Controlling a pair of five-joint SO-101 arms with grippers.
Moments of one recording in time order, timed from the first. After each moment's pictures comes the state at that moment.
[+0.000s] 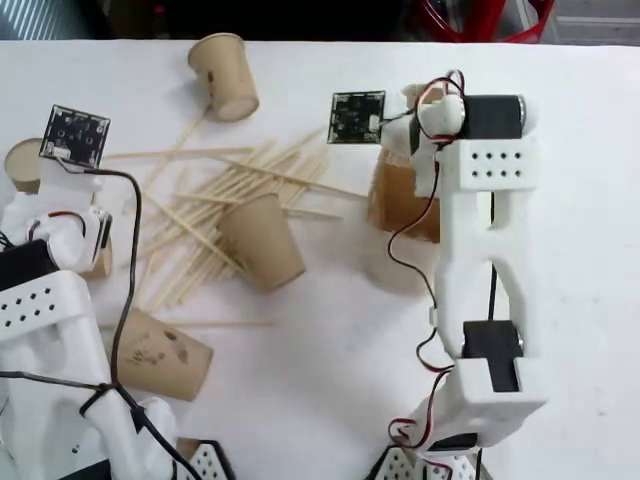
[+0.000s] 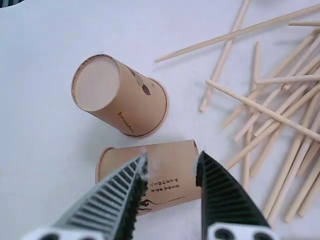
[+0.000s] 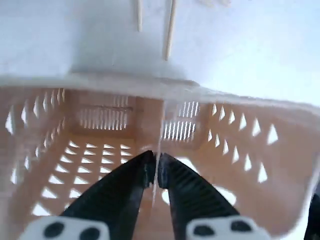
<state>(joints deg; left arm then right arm) -29.4 -34.7 37.5 56.0 -28.8 -4.2 8.0 -30.0 98.0 82.2</state>
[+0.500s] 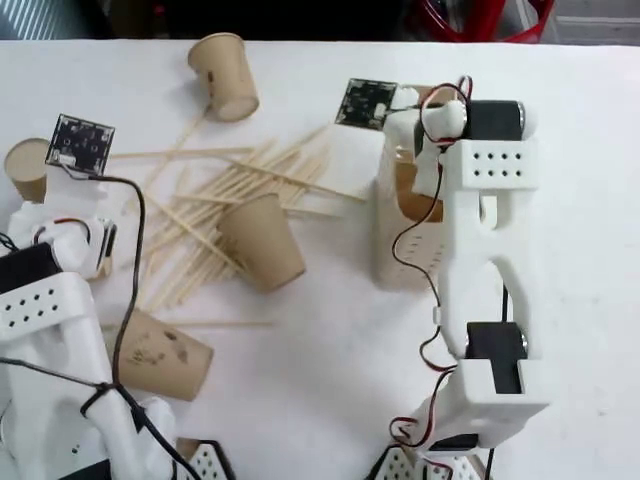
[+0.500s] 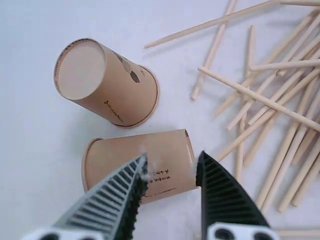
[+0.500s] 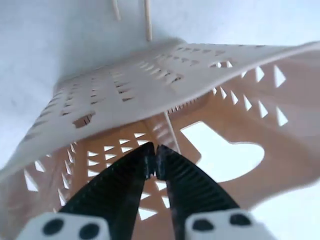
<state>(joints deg) -29.4 -34.7 40.4 55.8 -28.8 -2.3 8.0 -23.2 91.1 72.6</state>
